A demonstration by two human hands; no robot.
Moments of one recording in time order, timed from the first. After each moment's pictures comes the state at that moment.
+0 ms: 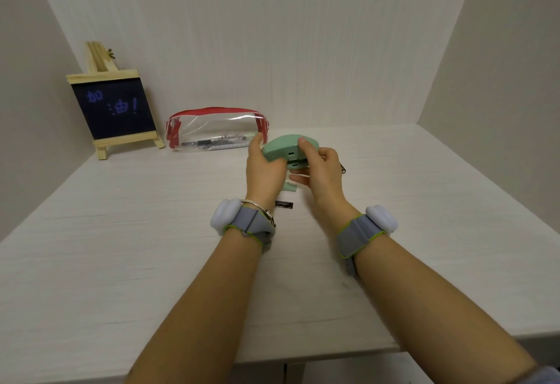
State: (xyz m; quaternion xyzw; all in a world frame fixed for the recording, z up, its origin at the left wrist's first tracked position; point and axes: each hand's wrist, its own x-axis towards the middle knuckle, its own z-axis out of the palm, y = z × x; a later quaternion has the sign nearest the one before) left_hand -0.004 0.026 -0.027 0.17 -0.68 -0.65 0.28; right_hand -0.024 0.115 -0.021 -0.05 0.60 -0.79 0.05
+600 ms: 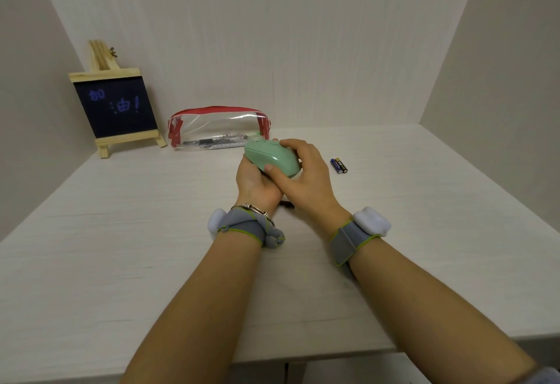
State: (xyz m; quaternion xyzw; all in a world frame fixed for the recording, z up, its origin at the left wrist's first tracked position) left_hand -0.007 0.014 -0.029 0.12 -0.23 -0.96 0.12; right_hand -0.013 0.108 -0.037 -0.32 0.76 -0.54 -0.17
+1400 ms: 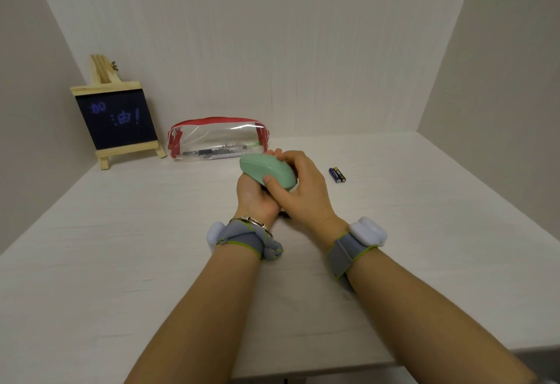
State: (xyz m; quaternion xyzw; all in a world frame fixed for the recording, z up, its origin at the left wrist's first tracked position) left_hand -0.021 0.007 -0.041 0.09 -0.20 -0.97 0.08; right_hand -0.009 0.110 -0.033 -0.33 0.76 -0.53 -0.18
